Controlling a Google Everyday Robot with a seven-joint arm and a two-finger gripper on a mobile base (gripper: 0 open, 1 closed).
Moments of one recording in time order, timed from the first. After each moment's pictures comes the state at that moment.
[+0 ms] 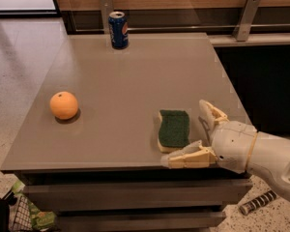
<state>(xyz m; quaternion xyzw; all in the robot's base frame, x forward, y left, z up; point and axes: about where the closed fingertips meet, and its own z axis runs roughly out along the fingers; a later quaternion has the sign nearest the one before) 0.436 -0.086 0.848 -0.37 0.68 0.28 0.56</state>
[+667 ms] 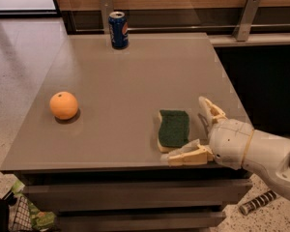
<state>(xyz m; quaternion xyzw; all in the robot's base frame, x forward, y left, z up) 0.449 -0.088 0.841 -0.39 0.67 0.25 0.58</state>
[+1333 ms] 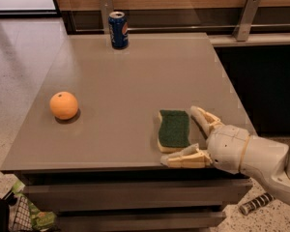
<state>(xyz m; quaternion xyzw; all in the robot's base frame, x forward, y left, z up) 0.450 -0.091 0.815 -0.40 0.68 0.24 0.57</state>
